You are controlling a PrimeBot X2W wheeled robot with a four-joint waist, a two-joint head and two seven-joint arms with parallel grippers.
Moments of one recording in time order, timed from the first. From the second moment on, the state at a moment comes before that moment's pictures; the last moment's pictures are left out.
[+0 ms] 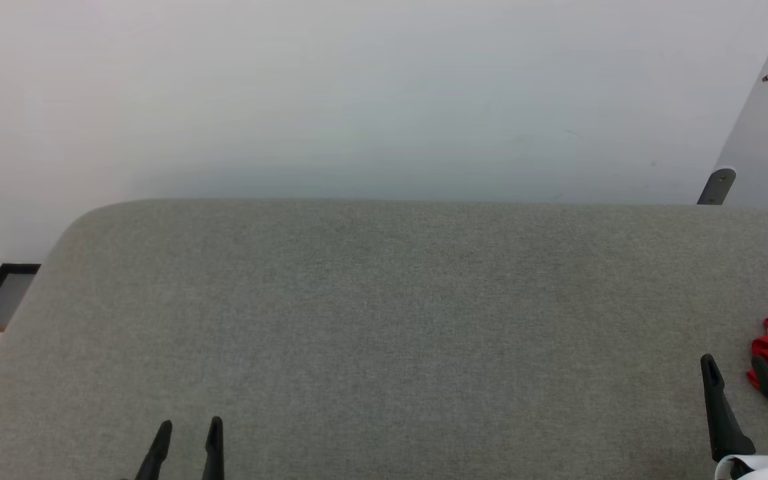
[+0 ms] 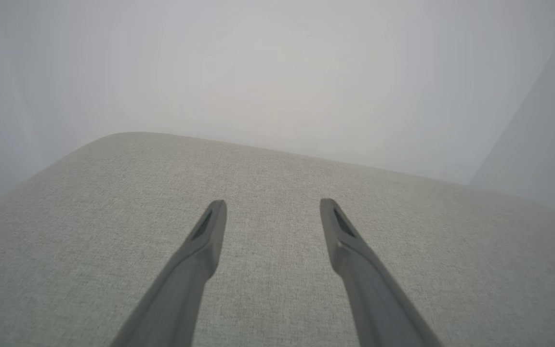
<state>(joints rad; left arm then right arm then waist) 0.19 0.12 0.03 0.10 -0.30 -0.13 -0.26 0.10 -0.22 -0.06 0.04 0.42 0.13 -0.14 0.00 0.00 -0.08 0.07</state>
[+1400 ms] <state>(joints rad) 0.16 0.10 0.06 0.16 -0.53 -0.13 -0.19 0.09 -0.15 -0.05 0.10 0.63 0.13 -0.09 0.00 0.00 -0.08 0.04</state>
